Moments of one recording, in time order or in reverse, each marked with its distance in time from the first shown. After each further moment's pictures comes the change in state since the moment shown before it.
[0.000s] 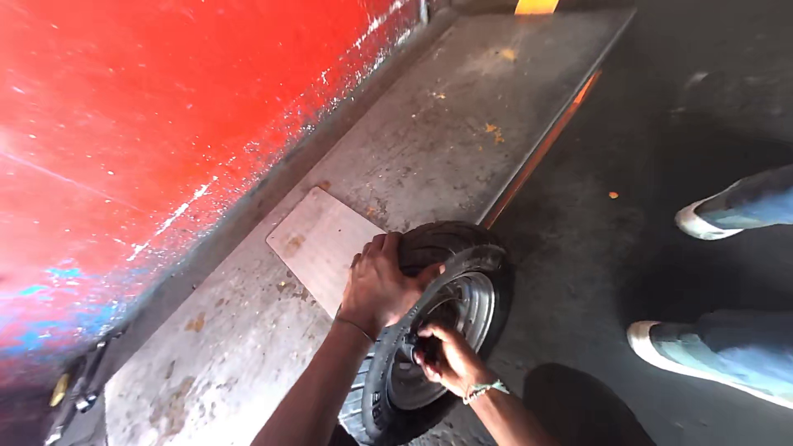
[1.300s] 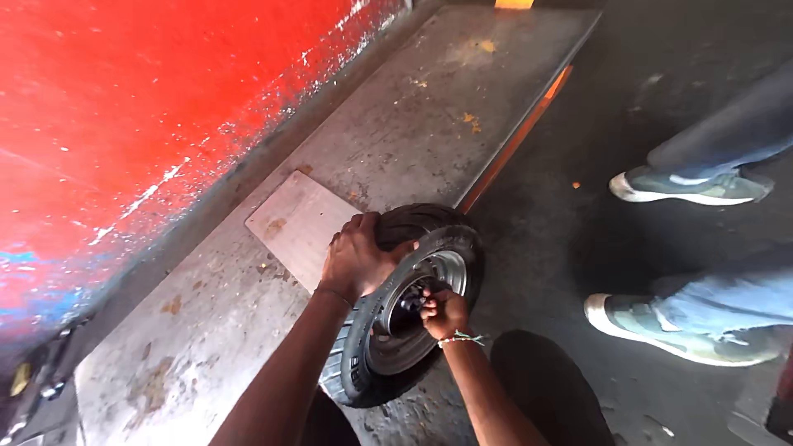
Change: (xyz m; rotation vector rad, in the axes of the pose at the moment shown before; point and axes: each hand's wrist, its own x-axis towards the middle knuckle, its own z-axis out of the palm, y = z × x) left_hand 0.002 0.001 -0.002 -0.027 -0.044 -0.045; right_hand 0.024 -0.012 -0.036 0.570 0.396 -0.227
